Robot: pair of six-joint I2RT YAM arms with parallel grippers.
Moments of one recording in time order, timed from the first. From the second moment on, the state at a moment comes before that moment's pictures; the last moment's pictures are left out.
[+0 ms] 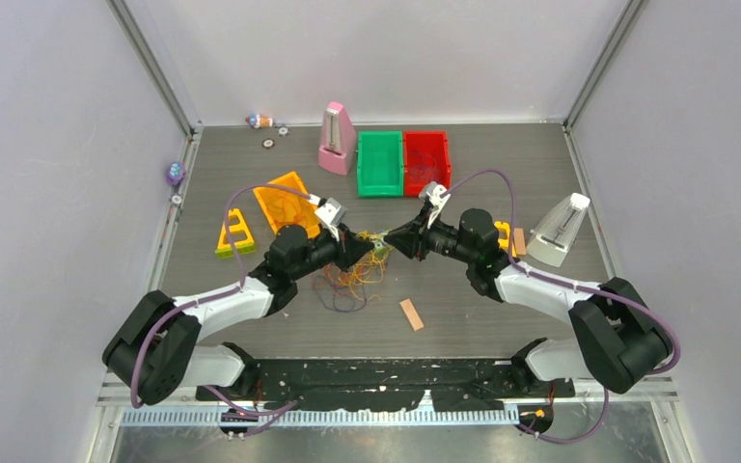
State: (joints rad) left arm -0.62 1.29 0.47 0.67 0.35 -0.29; right arm 0.56 1.33 0.54 0.69 -0.52 0.22
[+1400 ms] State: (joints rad) left arm -0.64 1.34 0.53 0.63 0.32 -0.26; right arm 0.56 1.22 0.45 0.71 -0.36 0.24
